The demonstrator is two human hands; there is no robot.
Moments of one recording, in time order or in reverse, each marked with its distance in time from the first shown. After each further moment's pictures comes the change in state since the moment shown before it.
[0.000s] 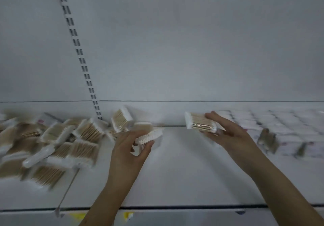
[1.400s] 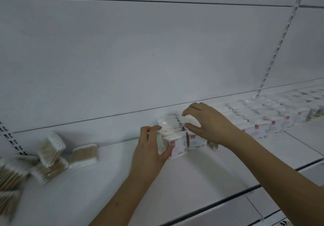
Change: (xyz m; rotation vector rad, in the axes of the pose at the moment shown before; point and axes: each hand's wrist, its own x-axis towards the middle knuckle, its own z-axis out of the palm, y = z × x) left_hand 0.024 0.053 0.188 0.062 -0.334 0.203; right_hand 0.041 -0.022 -0.125 -1.419 -0.005 -0.360
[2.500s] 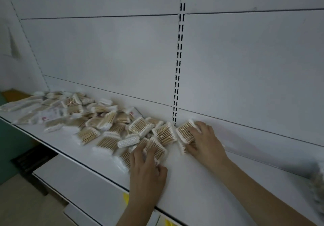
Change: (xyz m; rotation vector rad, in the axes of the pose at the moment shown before) left_hand -0.169 -0.123 -0.223 0.580 0.532 -0.537; right_hand 0.125 -0.313 0.173 0.276 -0.003 -0.404
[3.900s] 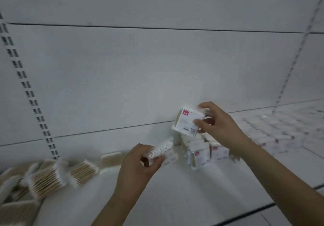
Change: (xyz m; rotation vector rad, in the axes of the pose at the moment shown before) left_hand 0.007 0.197 0.060 -0.799 -0.593 0.340; right_hand -0.174 0.101 -0.244 0.482 0.405 0.690
